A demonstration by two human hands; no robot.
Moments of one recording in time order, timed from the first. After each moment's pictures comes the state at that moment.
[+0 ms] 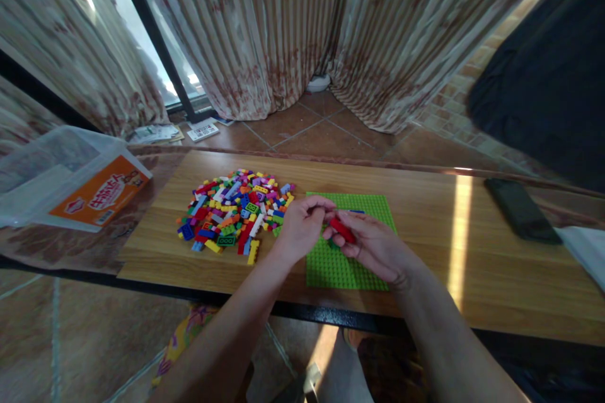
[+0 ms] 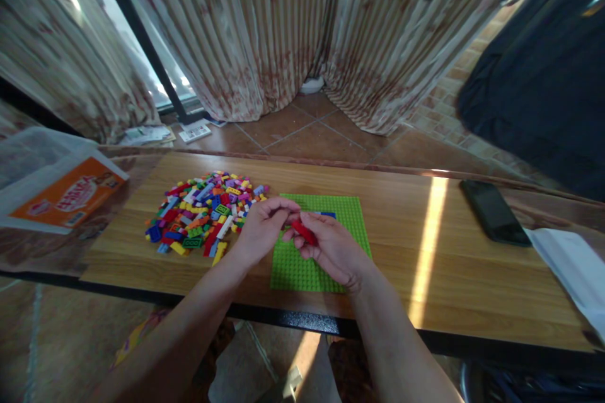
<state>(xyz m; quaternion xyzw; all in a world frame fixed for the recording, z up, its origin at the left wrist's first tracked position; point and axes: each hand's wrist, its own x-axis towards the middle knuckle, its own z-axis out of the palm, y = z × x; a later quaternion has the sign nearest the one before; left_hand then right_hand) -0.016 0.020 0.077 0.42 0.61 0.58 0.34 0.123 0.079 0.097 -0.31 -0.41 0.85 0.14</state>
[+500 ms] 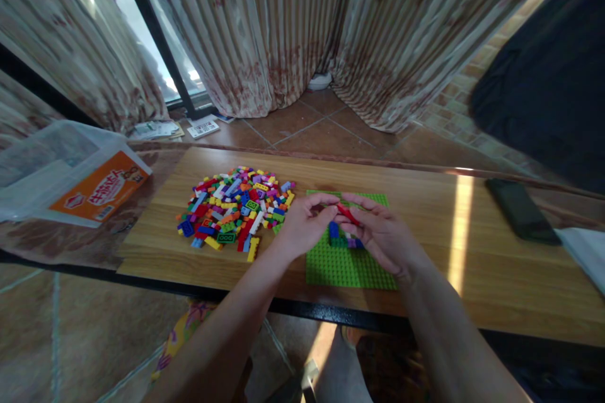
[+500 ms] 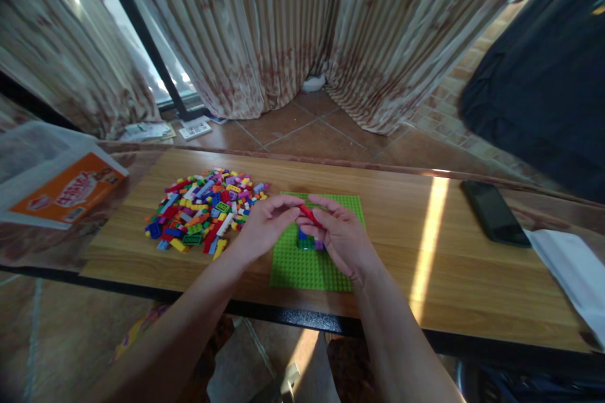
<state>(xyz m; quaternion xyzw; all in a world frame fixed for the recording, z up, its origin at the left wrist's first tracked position) -0.016 0.020 0.078 0.45 0.58 0.58 0.35 0.130 0.092 0.090 -0.31 -0.43 0.81 0.27</state>
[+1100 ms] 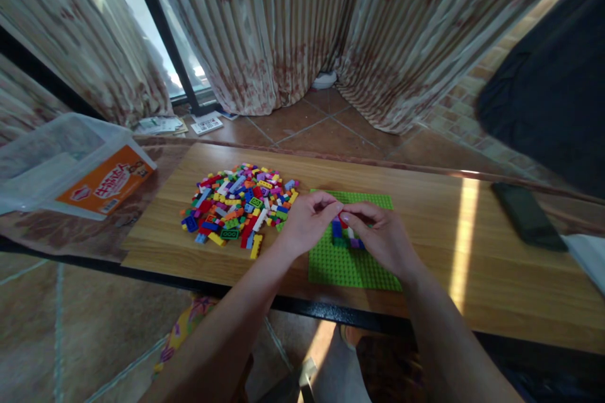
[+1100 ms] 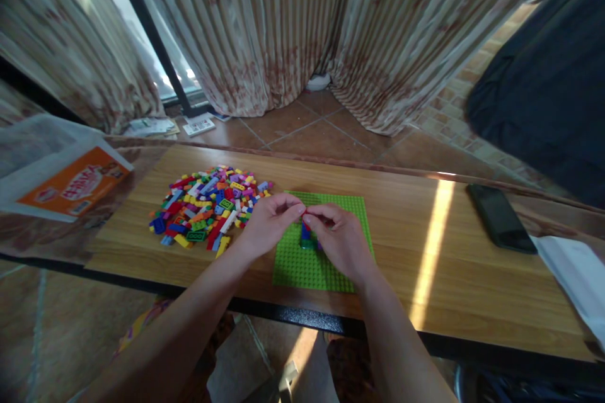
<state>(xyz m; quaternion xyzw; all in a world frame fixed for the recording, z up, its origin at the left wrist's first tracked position) -0.018 0.018 0.083 0.47 0.59 0.56 0.34 0.130 0.086 0.092 -0.36 -0.75 0.49 0.25</state>
